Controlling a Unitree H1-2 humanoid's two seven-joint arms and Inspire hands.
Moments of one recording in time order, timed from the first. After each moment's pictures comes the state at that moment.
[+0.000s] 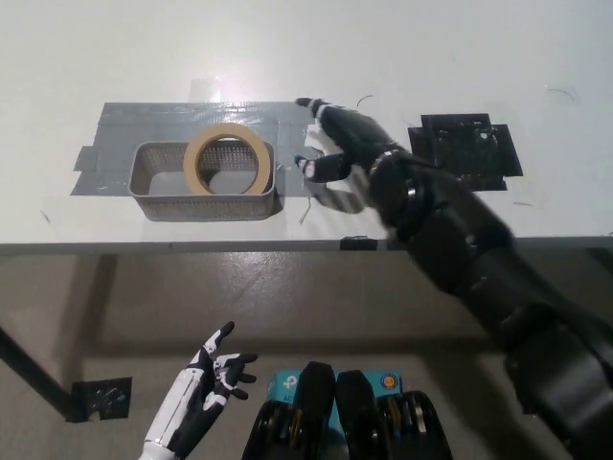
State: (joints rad) left_arm 0.05 0.15 -0.14 0.01 0.09 -0.11 -0.11; right_arm -1.09 -0.06 0.47 1.02 -0.44 0.07 0.07
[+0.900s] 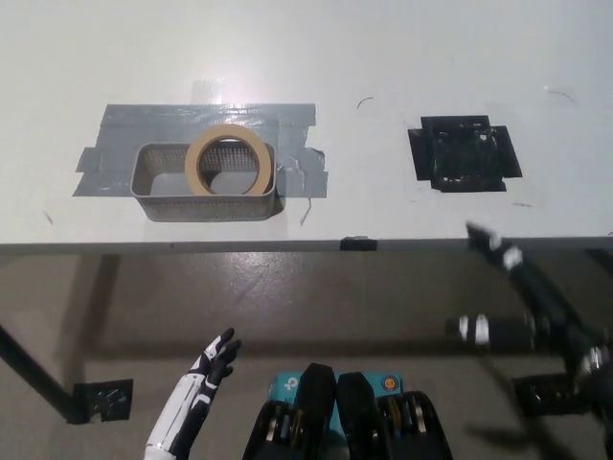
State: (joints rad) left_arm 0.06 0.14 -0.13 0.04 0.09 -0.11 -0.11; right_arm -0.17 -0.33 0.17 -0.03 -0.02 0.13 0.20
